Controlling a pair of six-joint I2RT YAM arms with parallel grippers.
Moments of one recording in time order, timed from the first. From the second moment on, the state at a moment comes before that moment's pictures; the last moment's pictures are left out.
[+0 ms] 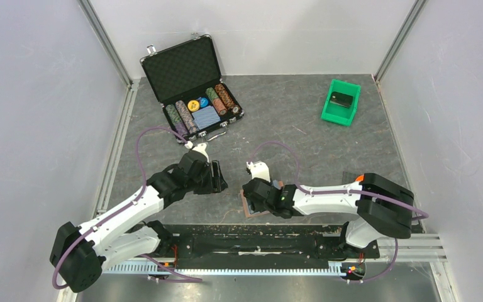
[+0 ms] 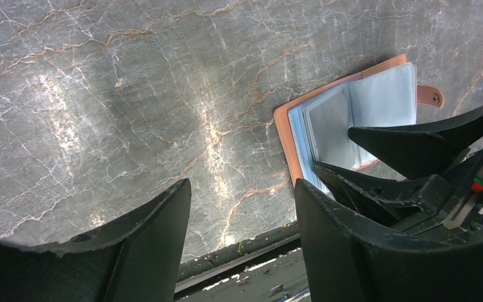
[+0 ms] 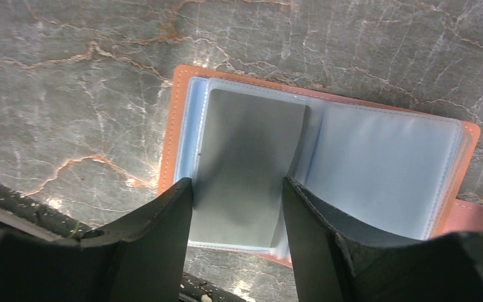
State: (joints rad) left arm -0.70 0.97 0.62 -0.49 -0.02 -0.70; right arm 1.20 1.54 0.75 -0.19 0.41 0.69
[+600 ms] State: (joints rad) left arm -0.70 1.00 0.61 -0.45 0.04 -0.71; right arm 1.15 1.40 0.59 -0.01 0.30 0.75
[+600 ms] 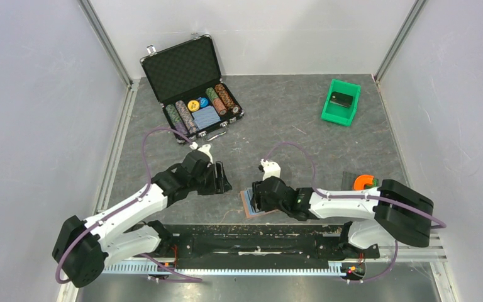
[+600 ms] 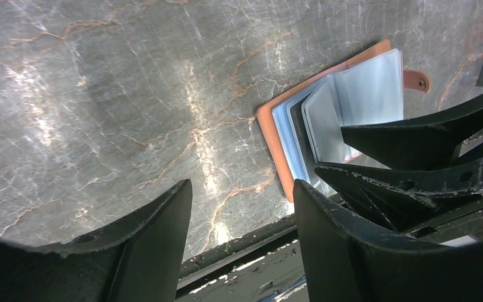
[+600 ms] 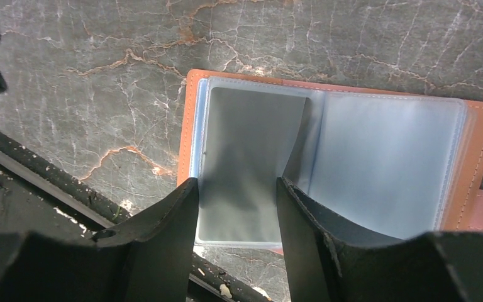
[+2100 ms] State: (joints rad) left arm -0.77 1.20 0.60 -0.25 0.14 -0.77; right arm 1.03 1.24 0.39 0.20 0.10 0.82
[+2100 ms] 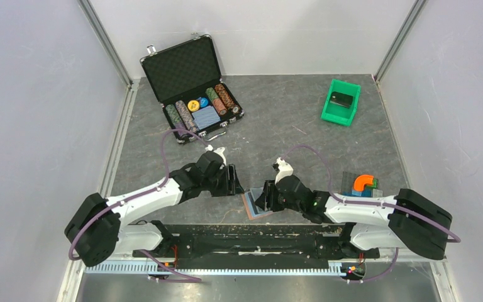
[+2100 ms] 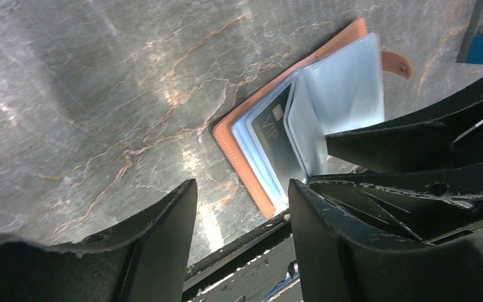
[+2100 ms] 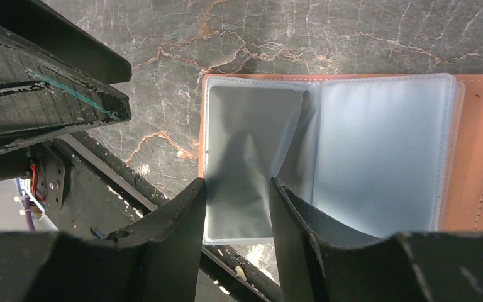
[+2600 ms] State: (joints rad) left arm -0.78 1.24 0.60 -0.10 0.18 -0.81; right arm 0.99 1.21 0.32 0.28 0.02 0.88
